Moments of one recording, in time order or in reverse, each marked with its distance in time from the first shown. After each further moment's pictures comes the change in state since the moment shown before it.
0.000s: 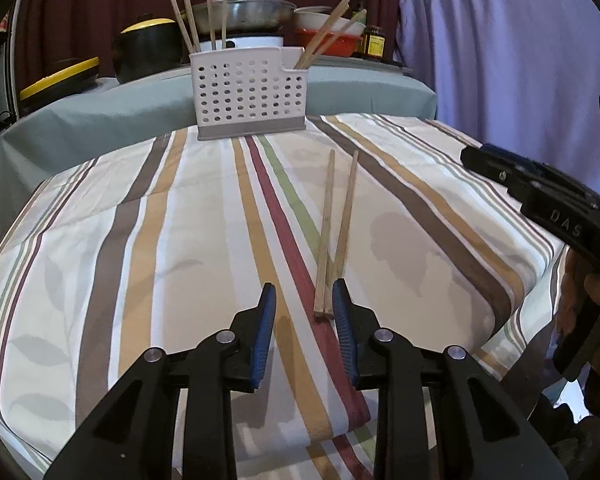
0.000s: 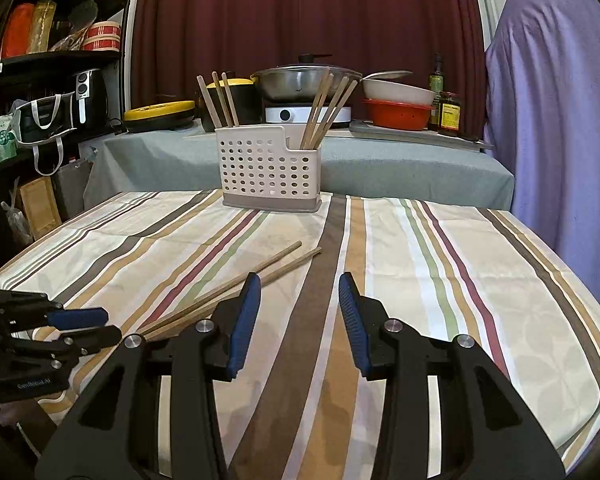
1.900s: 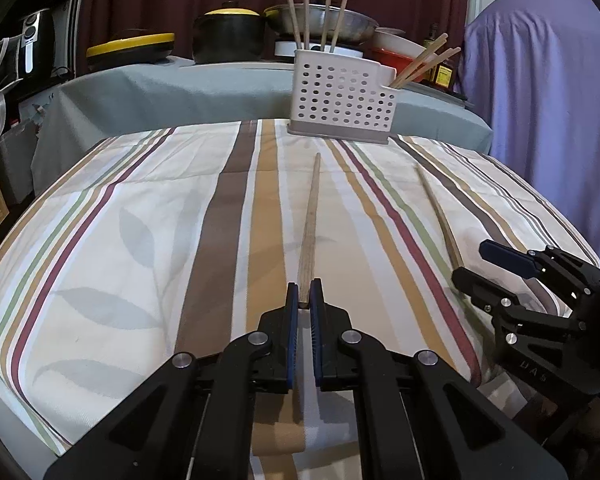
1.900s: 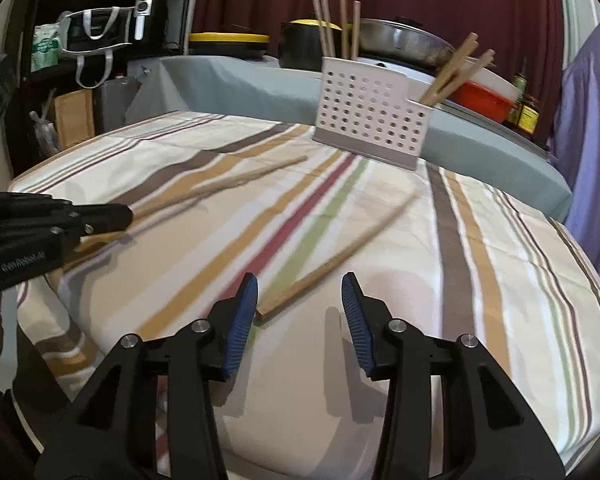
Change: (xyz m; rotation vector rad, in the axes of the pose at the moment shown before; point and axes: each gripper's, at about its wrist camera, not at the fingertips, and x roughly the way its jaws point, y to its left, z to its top) left arm -0.023 0.074 -0.024 -0.168 -0.059 0.106; right arm 0.034 0.104 -0.038 -0.208 0.164 0.078
